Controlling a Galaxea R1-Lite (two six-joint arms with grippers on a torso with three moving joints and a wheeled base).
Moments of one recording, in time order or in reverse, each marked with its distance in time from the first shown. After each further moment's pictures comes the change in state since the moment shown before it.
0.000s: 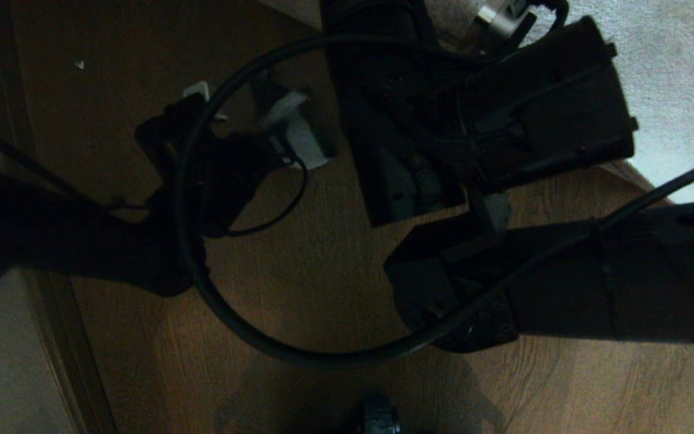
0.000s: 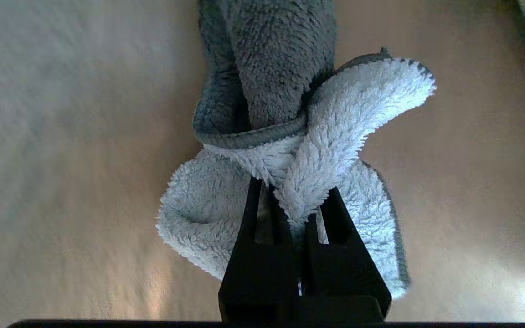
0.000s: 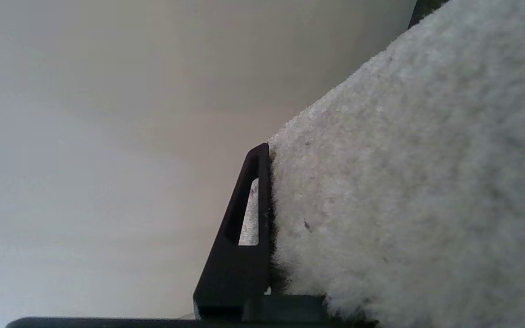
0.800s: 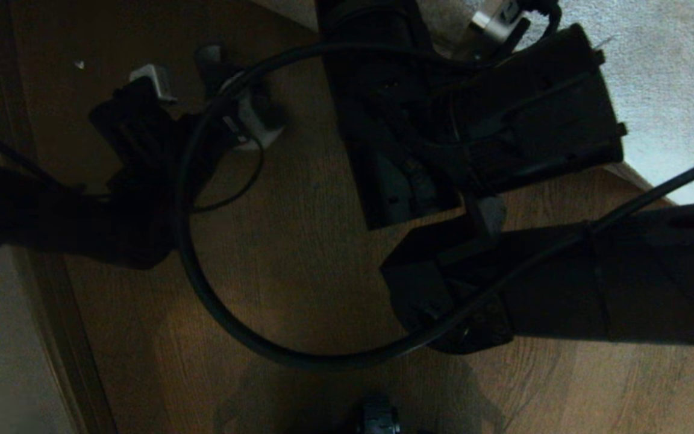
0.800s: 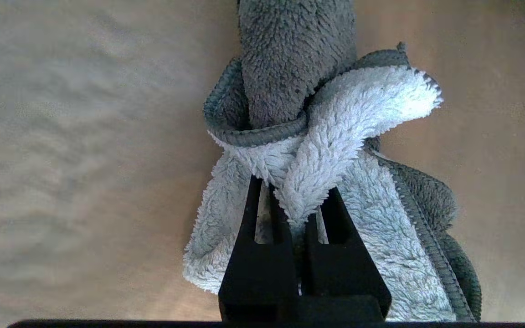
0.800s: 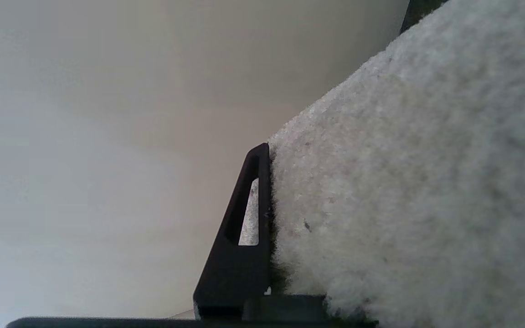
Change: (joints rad) left arm 0.167 0.011 -0.073 -0.001 -0.010 -0.001; right arm 0.000 0.008 -0.001 0.000 0.000 -0.002
